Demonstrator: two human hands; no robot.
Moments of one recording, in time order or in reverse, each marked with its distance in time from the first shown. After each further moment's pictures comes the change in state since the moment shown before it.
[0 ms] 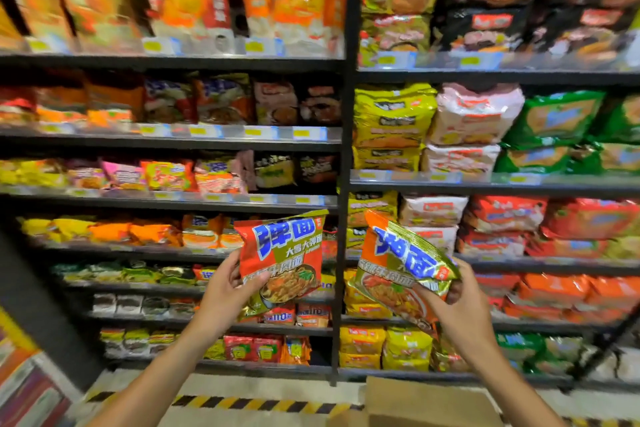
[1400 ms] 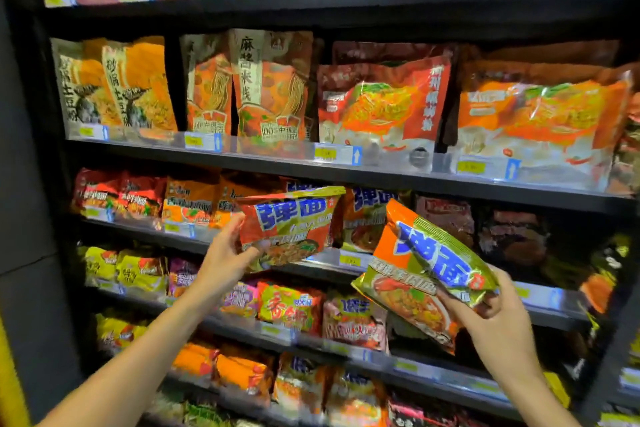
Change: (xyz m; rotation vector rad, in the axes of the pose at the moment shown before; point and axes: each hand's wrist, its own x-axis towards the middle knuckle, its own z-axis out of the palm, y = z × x) left_hand 0.338 0.065 -0.375 0.088 0.237 0.350; right_hand 0.217 -0.211 0.408 0.201 -0.108 -0.237
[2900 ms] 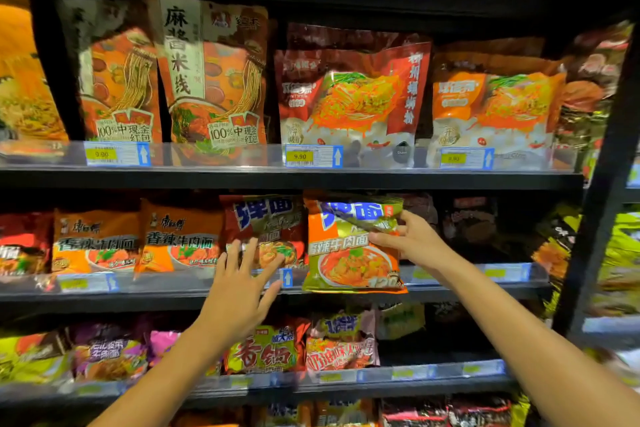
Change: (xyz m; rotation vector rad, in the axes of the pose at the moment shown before) left_hand 0.097 -0.133 0.032 1.158 -0.320 0.434; right_hand 0.128 -0.016 0.097 -0.066 -0.214 0.206
